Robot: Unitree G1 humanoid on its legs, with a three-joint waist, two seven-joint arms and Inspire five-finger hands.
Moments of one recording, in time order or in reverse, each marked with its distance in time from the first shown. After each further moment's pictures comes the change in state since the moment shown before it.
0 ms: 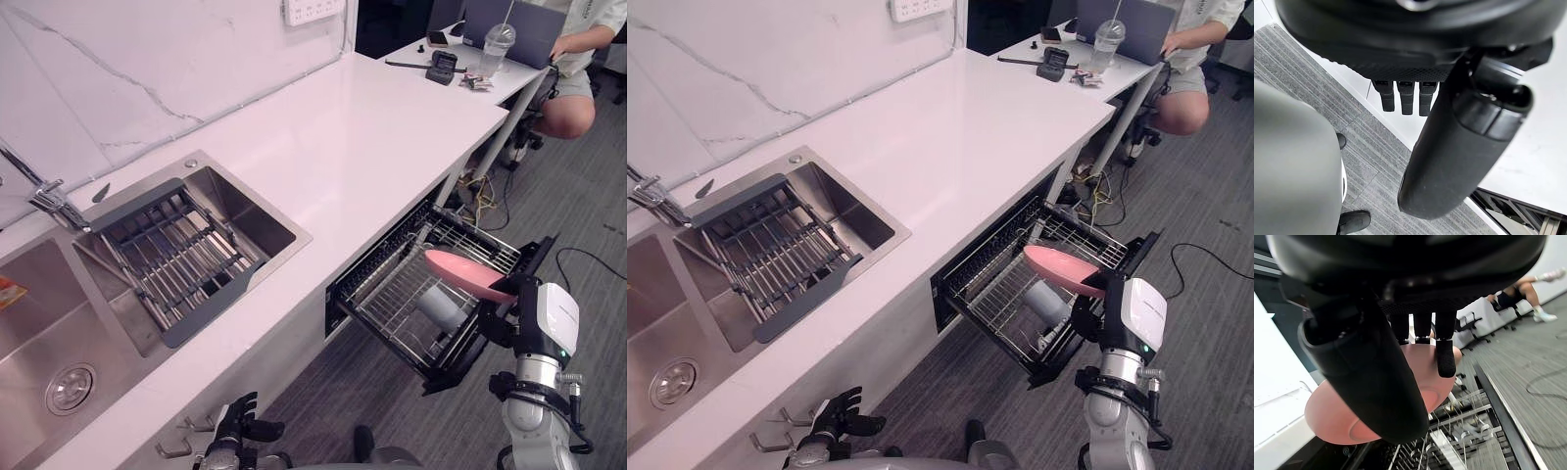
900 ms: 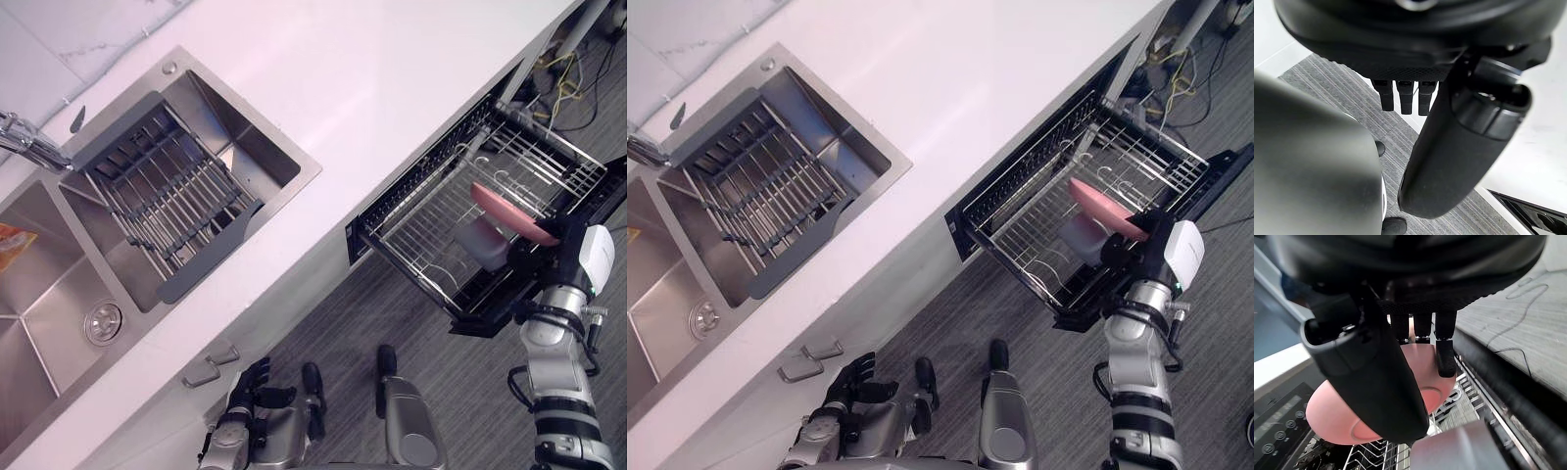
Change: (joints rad) left arm -0.071 -0.014 -0.066 -0.089 -0.067 -0.043 0.005; right arm -0.478 -0.189 -0.077 0.342 0.294 0.030 -0.055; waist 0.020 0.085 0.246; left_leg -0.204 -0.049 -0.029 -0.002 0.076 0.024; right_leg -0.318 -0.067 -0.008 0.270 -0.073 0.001
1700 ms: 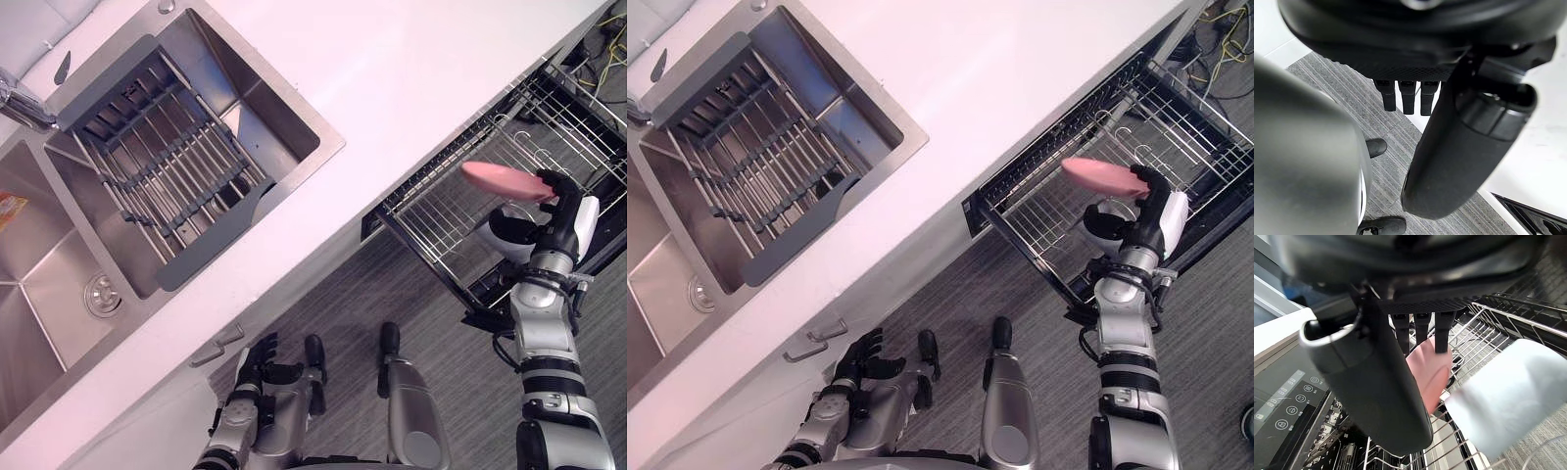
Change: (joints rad) left arm -0.063 -0.003 -0.042 -0.016 -0.034 -0.013 0.022; right arm -0.167 0.012 0.047 0.084 0.168 0.000 0.002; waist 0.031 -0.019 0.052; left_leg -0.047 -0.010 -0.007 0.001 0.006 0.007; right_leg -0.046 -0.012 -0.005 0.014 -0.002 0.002
